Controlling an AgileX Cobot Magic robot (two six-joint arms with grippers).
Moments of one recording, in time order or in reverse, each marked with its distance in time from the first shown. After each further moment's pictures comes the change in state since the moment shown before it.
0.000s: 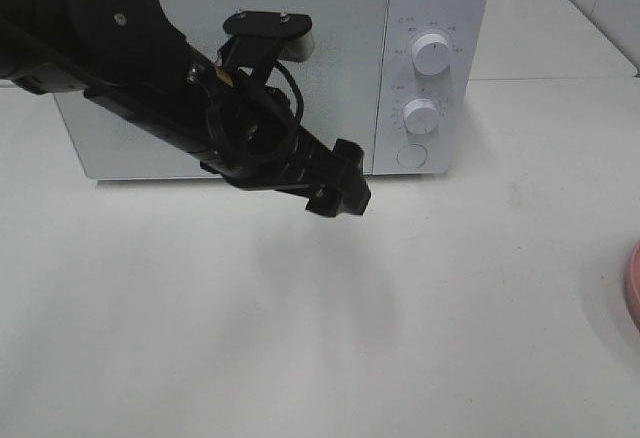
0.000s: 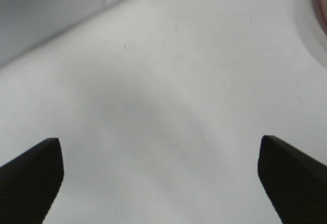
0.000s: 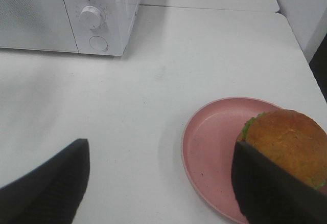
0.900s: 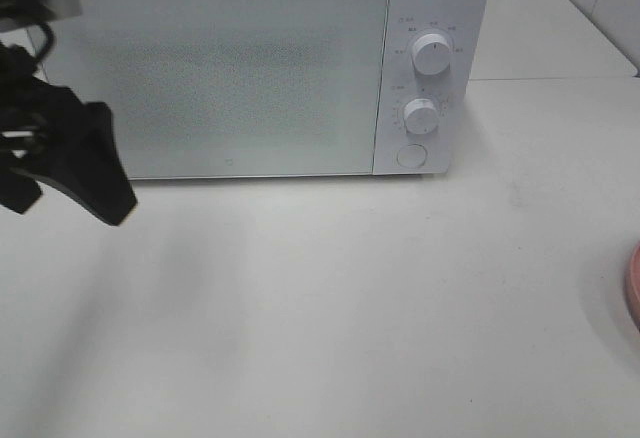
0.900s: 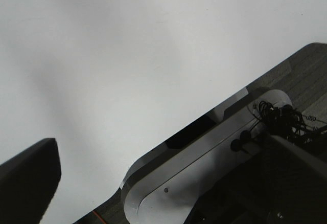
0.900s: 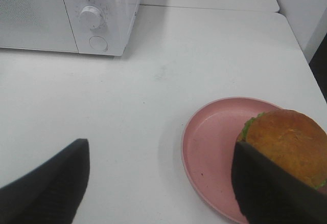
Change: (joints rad) left arm 0.427 -0.311 0.000 0.072 0.817 -0.030; right arm 0.000 0.000 0.000 0.000 0.000 0.000
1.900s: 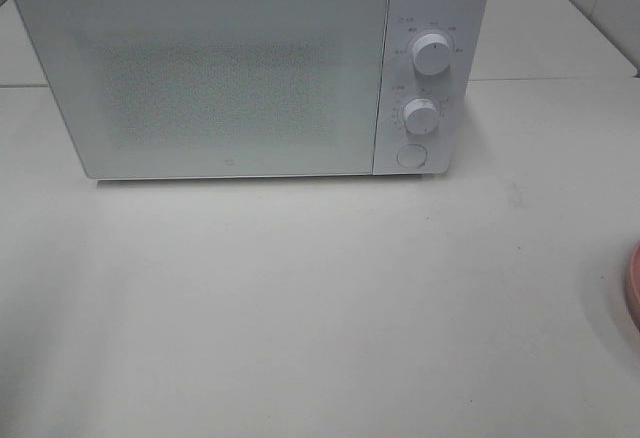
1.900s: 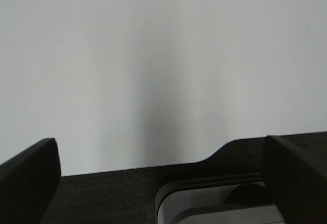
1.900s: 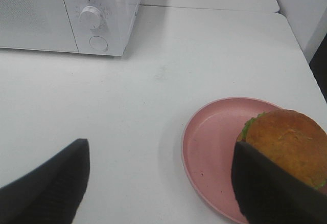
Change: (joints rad) left arm 0.282 -0.798 0.466 0.255 -0.051 -0.192; right arm 0.000 0.000 0.000 0.000 0.000 0.000
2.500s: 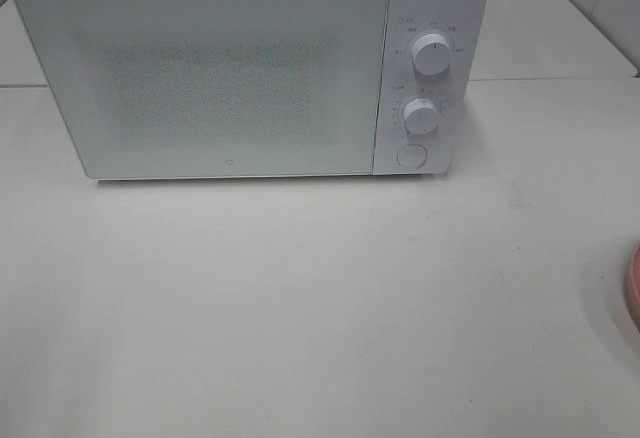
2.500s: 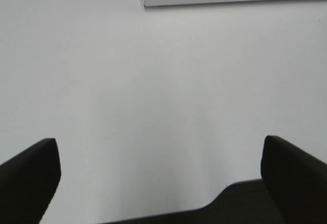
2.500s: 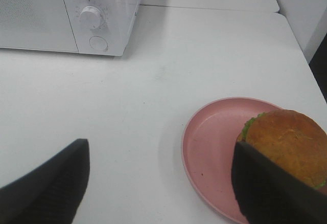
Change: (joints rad) left arm 0.000 -0.465 0.136 -0.016 -0.057 0.037; right arm 0.000 0.000 0.000 0.000 0.000 0.000
